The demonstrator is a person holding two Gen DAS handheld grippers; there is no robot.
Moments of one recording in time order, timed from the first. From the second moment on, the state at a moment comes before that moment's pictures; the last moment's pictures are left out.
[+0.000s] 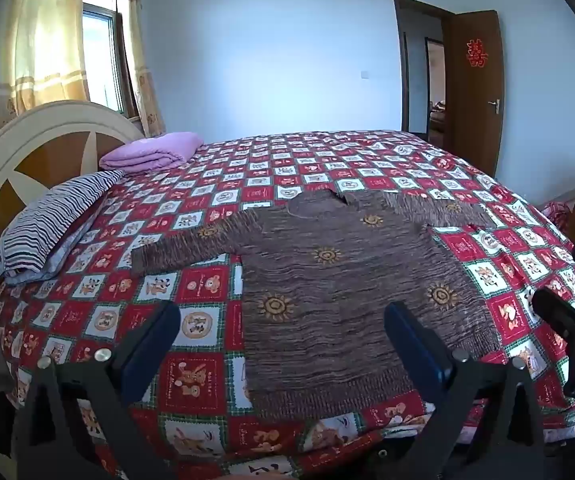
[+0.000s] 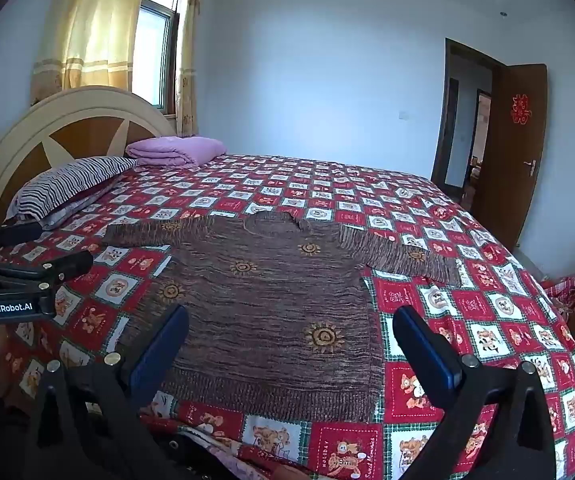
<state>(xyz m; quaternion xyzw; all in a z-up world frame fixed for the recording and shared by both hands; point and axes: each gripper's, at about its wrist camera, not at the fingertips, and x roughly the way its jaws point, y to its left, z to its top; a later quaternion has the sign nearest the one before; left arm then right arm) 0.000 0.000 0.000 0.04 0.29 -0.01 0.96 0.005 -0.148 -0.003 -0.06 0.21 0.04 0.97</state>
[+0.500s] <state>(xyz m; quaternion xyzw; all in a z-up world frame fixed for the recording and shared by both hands) 0.002 0.001 0.000 0.04 0.28 -0.01 0.96 0.010 -0.147 -0.008 -0.06 0.22 0.05 0.97</state>
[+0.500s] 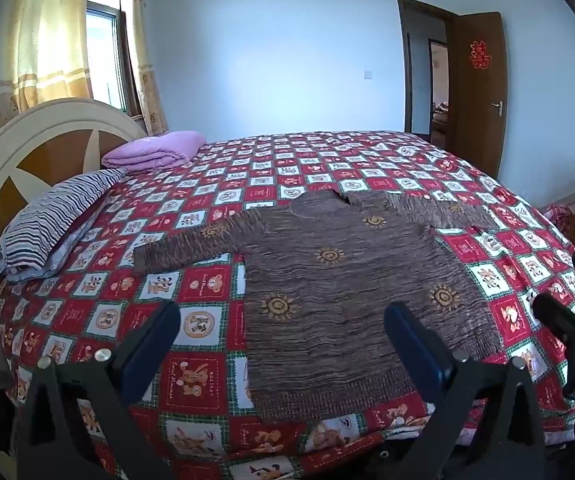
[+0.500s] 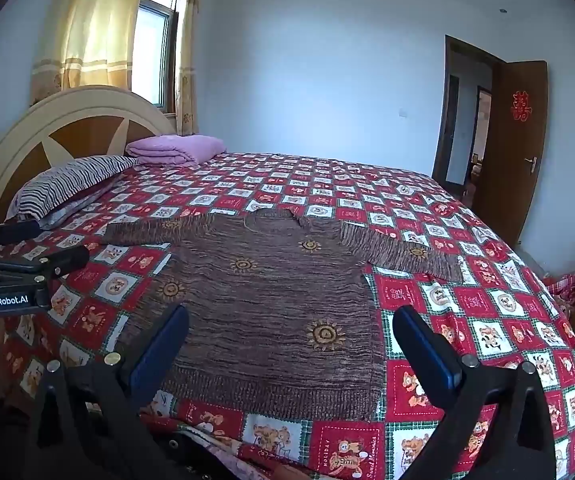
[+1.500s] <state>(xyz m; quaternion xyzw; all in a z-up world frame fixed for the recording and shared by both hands) 0.003 0.007 -0.002 0.04 0.29 -0.01 0.96 0.010 -0.147 -0.014 -0.05 0.22 0.05 0.97</state>
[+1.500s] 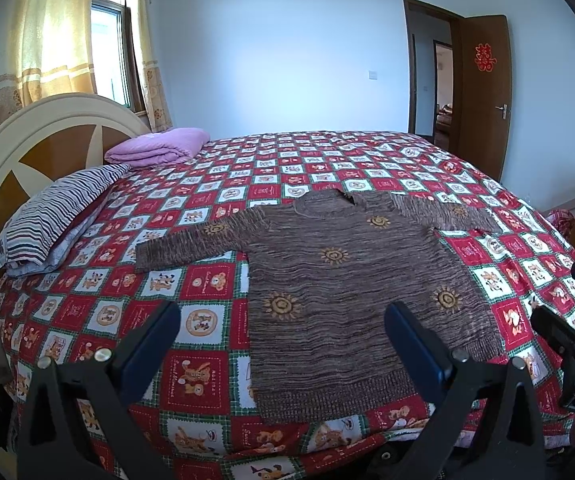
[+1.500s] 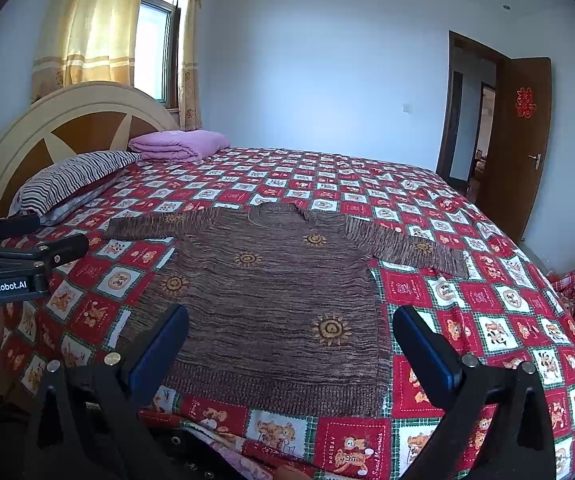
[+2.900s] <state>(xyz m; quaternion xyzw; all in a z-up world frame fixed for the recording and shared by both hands) 0.004 0.012 -0.005 0.03 0.29 -0.01 0.96 0.011 -0.145 -0.017 -0.05 0.23 0.06 0.97</state>
